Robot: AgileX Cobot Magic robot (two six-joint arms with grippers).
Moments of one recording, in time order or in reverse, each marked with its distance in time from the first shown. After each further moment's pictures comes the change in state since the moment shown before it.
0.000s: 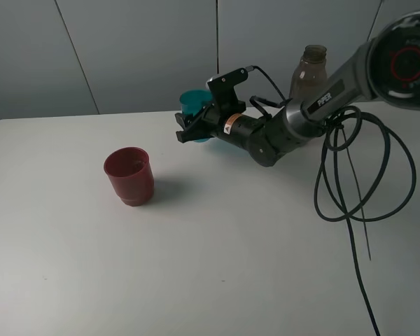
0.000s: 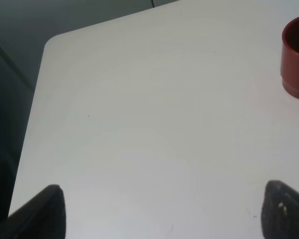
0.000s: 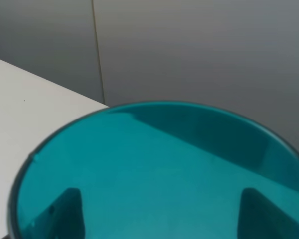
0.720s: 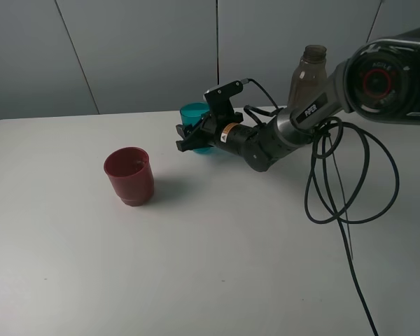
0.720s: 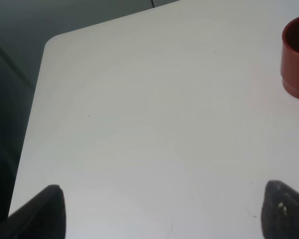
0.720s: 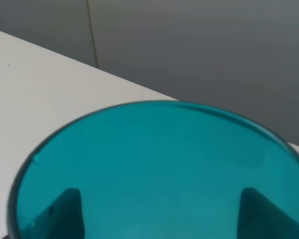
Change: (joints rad) left arm 0.000 0.000 0.000 0.000 0.000 0.000; right arm 0.000 0.062 -0.055 0.000 0.061 0.015
